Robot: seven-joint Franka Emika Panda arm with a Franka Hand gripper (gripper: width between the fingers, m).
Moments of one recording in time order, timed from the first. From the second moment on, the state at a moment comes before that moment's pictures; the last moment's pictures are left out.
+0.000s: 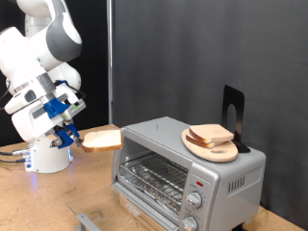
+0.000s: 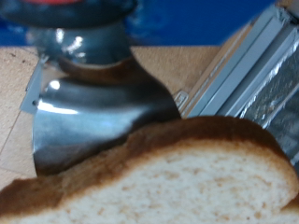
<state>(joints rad) -0.31 -0.44 -0.07 -2.72 0.65 2.37 -0.62</state>
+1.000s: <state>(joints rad) -0.31 -0.11 -0.14 -2.53 0.60 2.41 -0.82</state>
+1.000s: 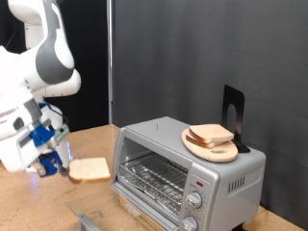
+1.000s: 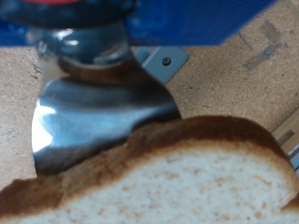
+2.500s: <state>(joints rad) -0.25 0.00 0.00 -2.52 0.68 2.53 -0.84</state>
